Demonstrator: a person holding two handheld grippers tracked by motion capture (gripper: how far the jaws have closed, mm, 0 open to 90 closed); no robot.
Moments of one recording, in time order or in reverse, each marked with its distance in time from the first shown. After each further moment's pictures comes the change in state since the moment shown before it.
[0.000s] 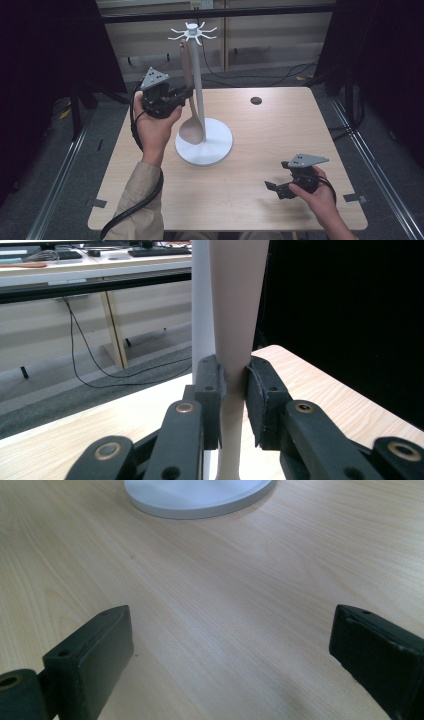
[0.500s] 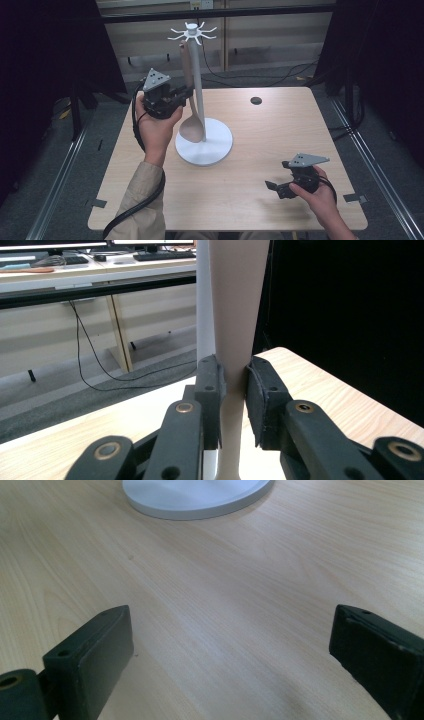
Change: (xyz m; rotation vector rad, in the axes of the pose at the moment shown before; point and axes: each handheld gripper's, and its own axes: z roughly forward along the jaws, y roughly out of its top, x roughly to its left) left arm 0.001 -0.004 0.004 -0.019 0.016 0.006; right arm -0.001 0.000 -0.001 -0.002 -0.005 0.005
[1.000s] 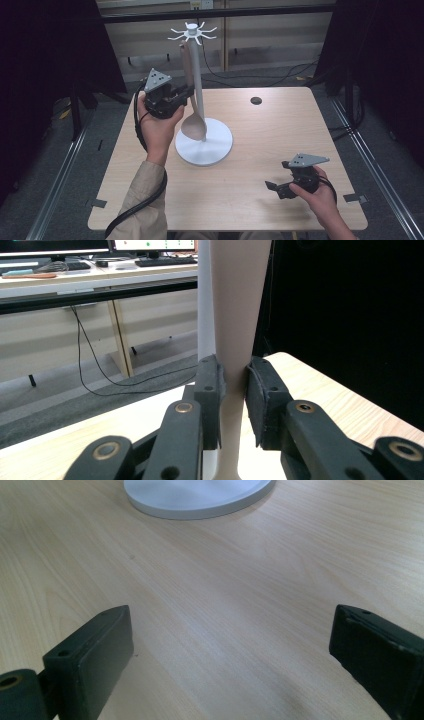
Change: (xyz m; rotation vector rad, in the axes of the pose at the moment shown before) left arm 0.000 -0.002 0.004 -0.023 0.005 -0.002; right arm 0.000 0.000 0.000 0.001 0.002 -0.004
